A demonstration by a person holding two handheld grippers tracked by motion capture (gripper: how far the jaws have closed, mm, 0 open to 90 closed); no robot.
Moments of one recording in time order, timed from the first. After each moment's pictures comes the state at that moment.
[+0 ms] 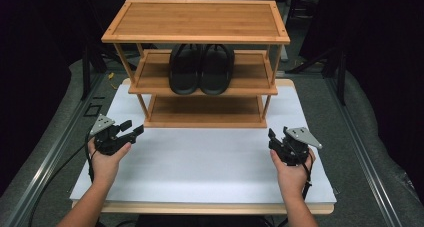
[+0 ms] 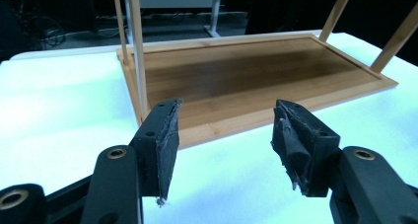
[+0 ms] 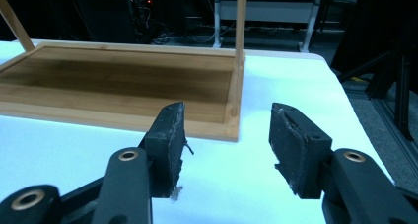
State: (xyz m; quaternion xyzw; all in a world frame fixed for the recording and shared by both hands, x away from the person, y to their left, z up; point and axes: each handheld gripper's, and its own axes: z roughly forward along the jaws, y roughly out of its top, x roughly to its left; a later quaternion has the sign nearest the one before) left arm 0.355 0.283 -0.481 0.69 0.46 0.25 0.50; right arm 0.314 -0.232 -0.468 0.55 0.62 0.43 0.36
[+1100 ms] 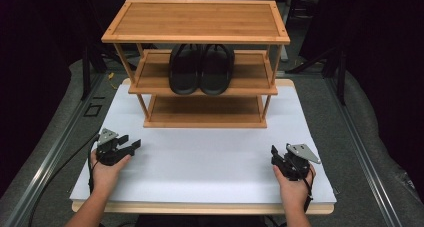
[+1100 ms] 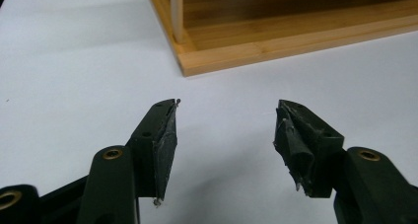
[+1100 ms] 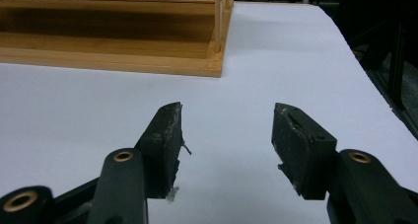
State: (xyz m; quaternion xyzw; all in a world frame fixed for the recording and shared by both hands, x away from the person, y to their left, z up) left arm 0.357 0.302 -0.537 0.71 0.50 0.24 0.43; right arm 0.300 -0.248 -0.523 0.57 0.63 0.40 0.35
